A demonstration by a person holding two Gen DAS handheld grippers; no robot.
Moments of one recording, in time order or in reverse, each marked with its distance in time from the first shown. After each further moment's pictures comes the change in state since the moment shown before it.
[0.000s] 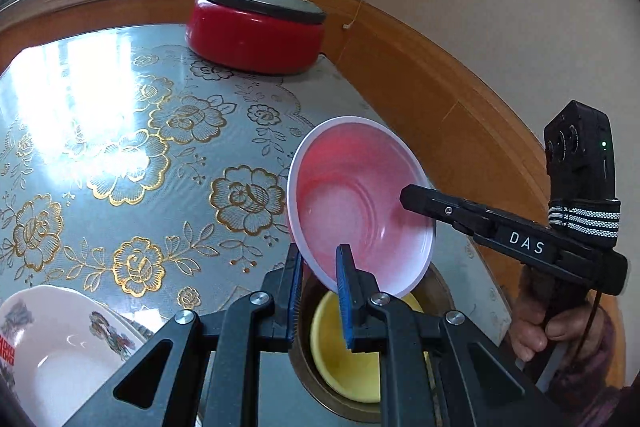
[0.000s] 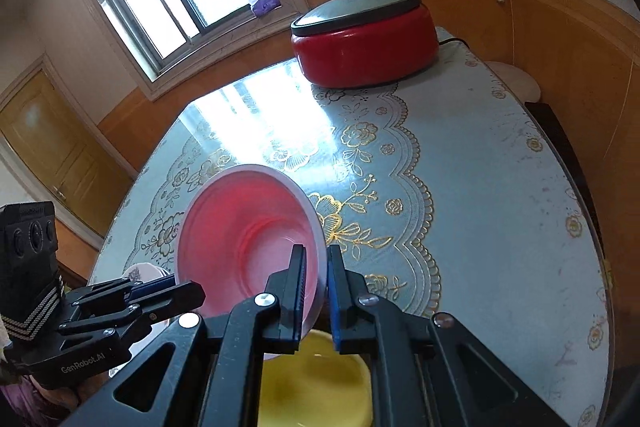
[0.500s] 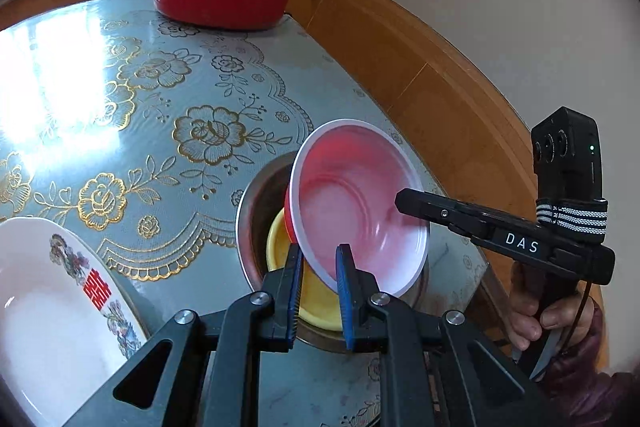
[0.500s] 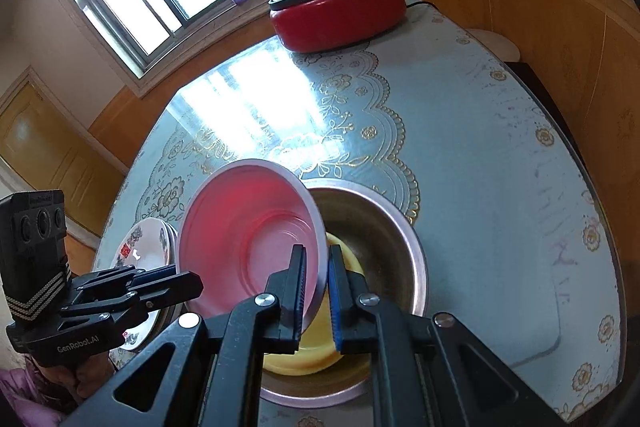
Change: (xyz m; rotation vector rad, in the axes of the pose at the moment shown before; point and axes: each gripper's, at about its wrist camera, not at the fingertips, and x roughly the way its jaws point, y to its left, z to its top) left arm -0.005 -0.016 -0.049 0.028 0.125 -0.099; right arm -0.025 -0.012 -0.062 0.094 0.067 -0.015
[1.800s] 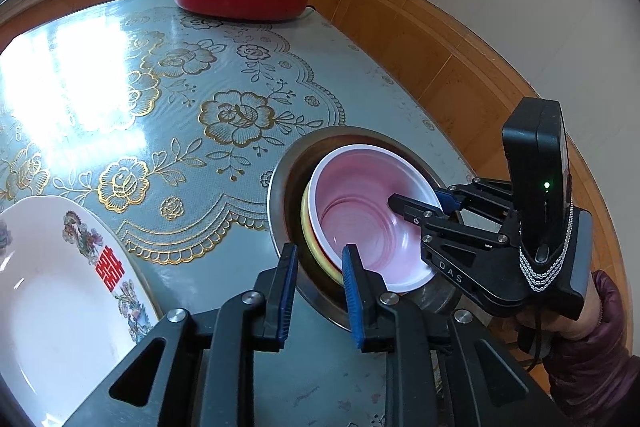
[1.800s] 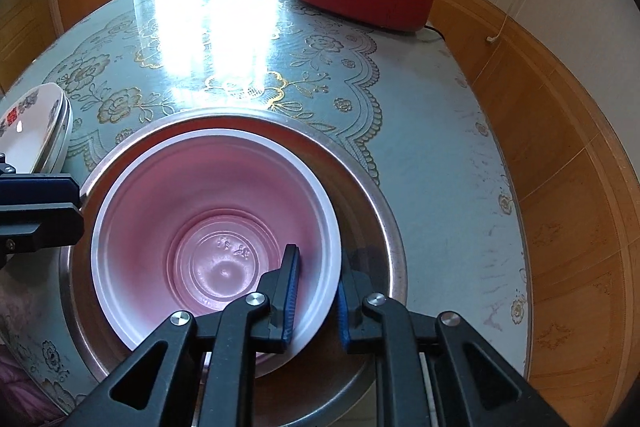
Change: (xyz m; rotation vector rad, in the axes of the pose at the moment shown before) left arm 0.008 0.003 -0.017 0.014 -0.003 0.119; right arm 0.066 0.029 -0.022 -0.446 0.098 -0.436
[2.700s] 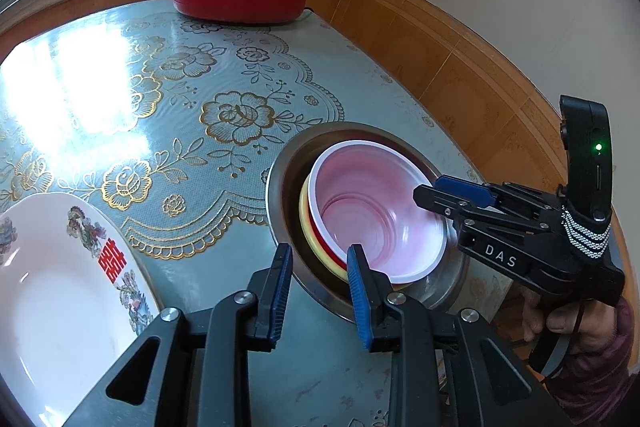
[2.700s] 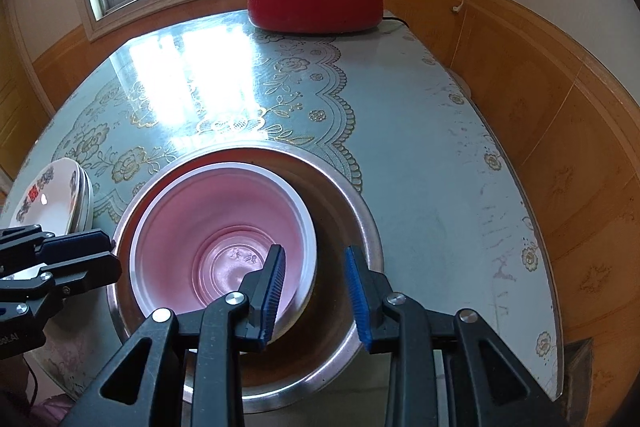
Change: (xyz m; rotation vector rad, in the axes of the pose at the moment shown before) left arm -0.004 -0.005 -0.007 0.021 -0.014 0.019; right arm -0.027 -0.029 -0.015 0.271 -0.071 0.082
